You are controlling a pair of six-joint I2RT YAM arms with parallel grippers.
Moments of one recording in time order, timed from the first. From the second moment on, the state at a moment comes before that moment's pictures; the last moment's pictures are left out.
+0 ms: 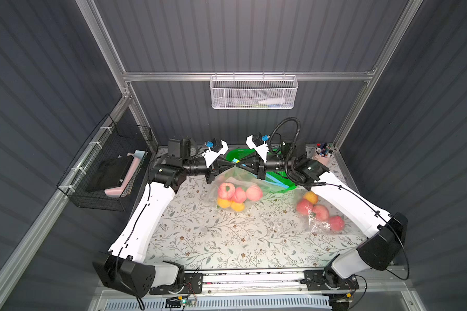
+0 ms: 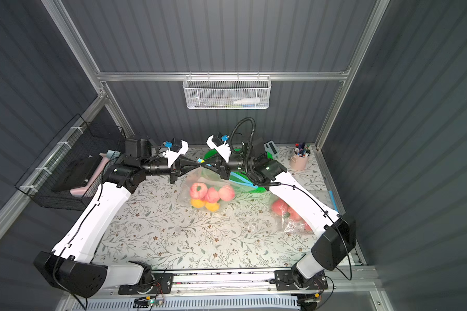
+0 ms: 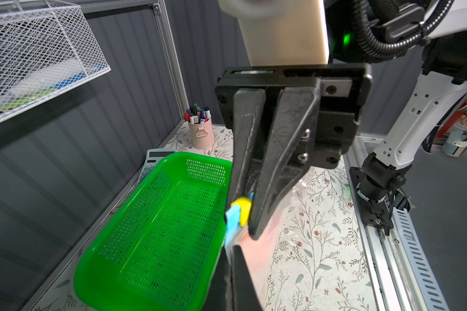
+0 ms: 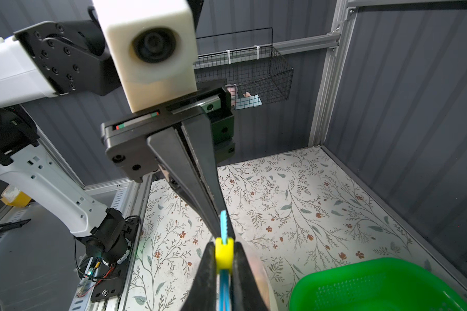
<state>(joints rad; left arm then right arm) -0.29 1.34 1.46 -0.62 0.96 0.50 0.67 1.54 1.51 -0.21 -0.79 -0.09</state>
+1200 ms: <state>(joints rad) -0.31 1.30 1.43 -0.59 0.93 0.37 0.64 1.54 1.55 -0.42 -0.85 -0.29</state>
